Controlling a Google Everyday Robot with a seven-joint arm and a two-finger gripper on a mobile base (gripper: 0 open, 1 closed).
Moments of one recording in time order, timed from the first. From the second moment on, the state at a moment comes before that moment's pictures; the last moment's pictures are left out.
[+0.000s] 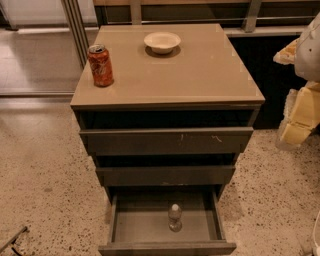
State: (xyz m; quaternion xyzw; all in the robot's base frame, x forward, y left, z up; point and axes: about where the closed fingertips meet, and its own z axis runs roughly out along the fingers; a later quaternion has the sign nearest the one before) arm 0.438 -0.217 0.976 -0.60 0.78 -0.03 0.16
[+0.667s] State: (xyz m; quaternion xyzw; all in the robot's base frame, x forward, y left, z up) arm 0.438 -0.217 0.976 -0.60 0.78 -0.03 0.16
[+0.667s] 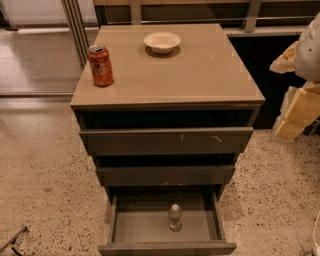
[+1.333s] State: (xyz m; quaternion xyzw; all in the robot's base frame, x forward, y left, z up) arm 0.445 -0.216 0.923 -0.58 0.79 -0.02 0.19
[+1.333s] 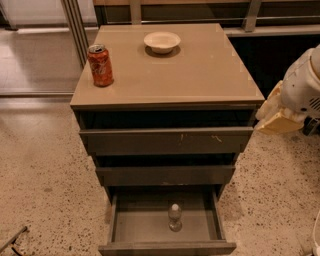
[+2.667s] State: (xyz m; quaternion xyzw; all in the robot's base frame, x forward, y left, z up) arm 0.470 -0.210 0.750 -0.56 0.80 0.05 0.21
